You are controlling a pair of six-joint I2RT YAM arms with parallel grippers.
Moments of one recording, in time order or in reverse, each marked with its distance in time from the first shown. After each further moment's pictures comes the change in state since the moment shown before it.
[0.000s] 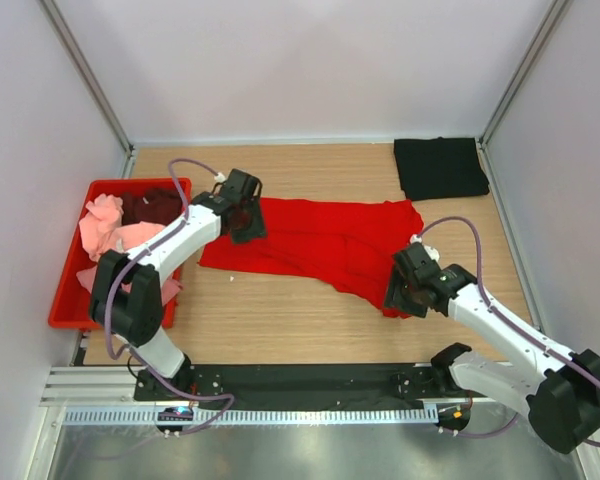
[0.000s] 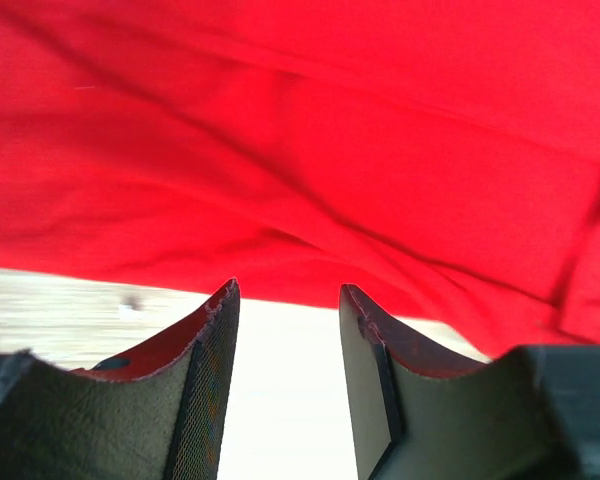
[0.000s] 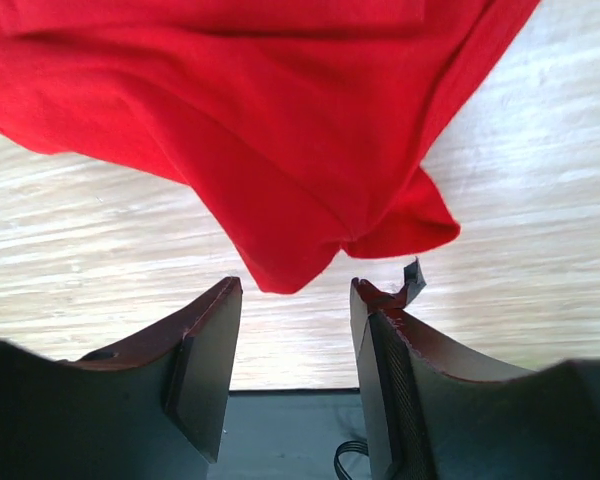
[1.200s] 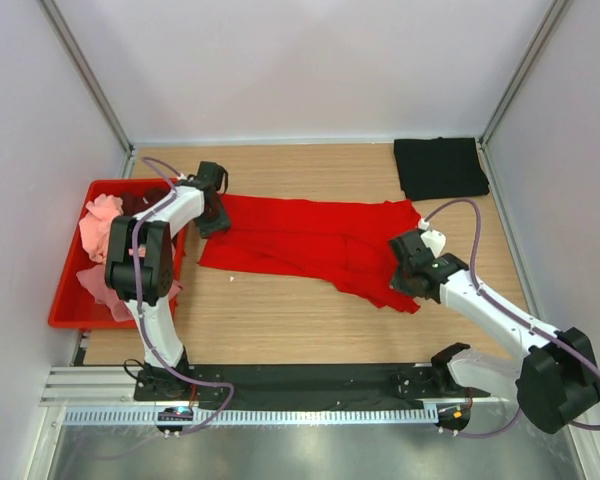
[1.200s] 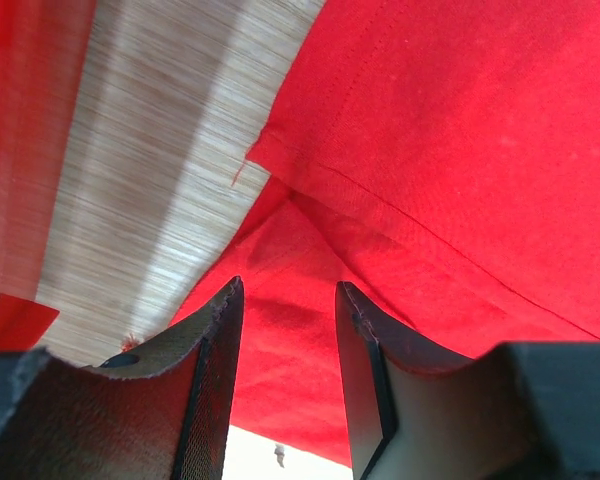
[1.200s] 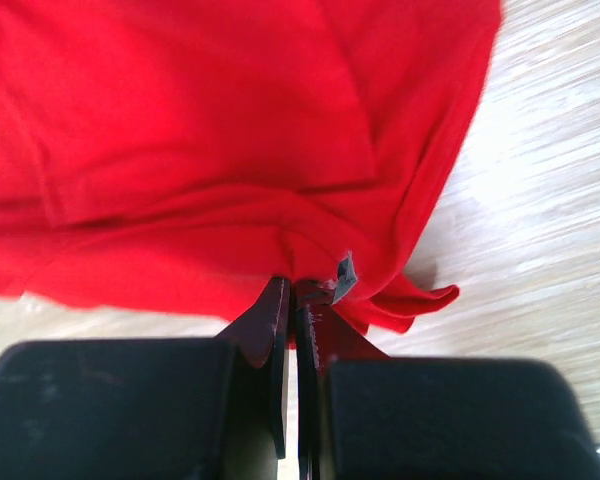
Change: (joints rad) left arm 0.303 0.284 0.101 -0.005 -0.117 0.046; right arm -0.023 0.109 0.036 0.138 0.200 0.080
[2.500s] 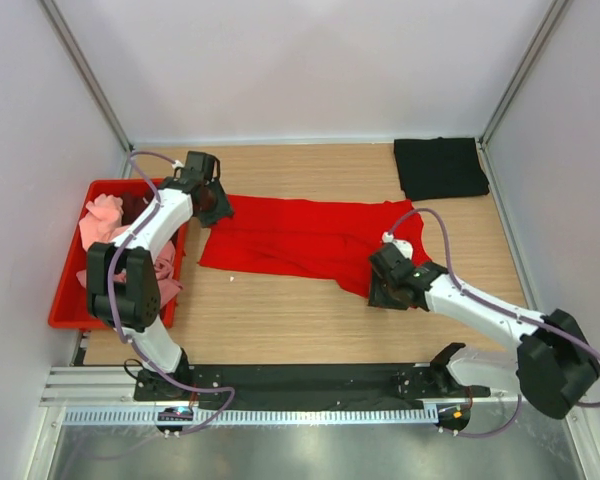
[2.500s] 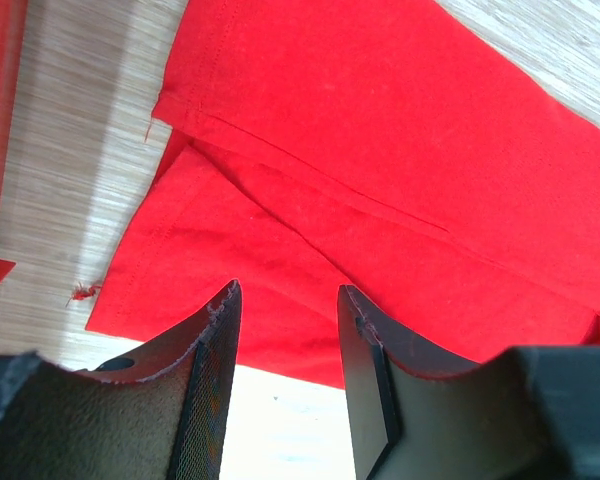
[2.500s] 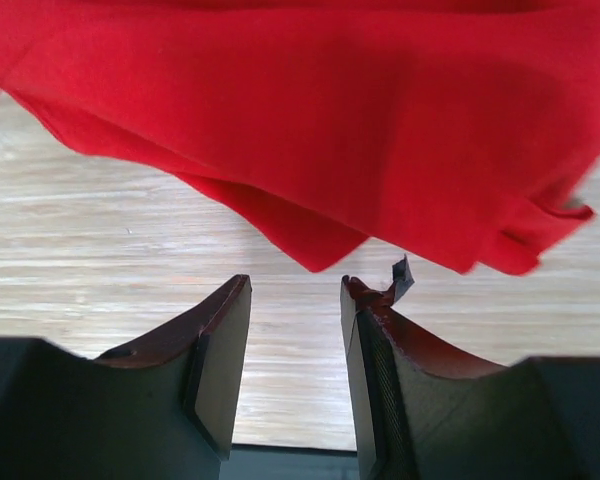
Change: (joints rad) left arm -0.014 -0.216 -0.026 0.009 0.153 0.000; right arm 0.140 0.030 -0.045 0.044 -0.133 -0.127
